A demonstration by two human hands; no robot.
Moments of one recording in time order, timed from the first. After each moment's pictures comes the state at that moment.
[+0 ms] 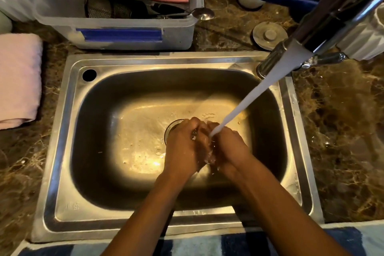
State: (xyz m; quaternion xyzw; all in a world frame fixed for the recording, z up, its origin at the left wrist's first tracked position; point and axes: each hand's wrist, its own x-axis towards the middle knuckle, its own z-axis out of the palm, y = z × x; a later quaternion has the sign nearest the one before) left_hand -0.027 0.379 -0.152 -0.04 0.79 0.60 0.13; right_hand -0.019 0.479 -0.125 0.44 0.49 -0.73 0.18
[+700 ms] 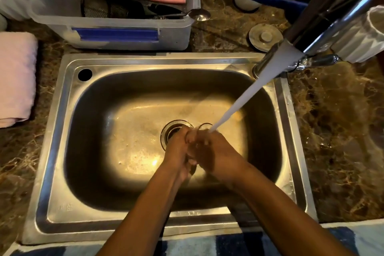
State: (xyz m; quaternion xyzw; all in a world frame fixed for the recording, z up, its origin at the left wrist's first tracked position) left_hand -0.033 0.381 -0.187 -0.37 0.49 0.72 0.34; right_hand -0.009 0.477 -0.102 0.18 0.78 -0.53 0.28
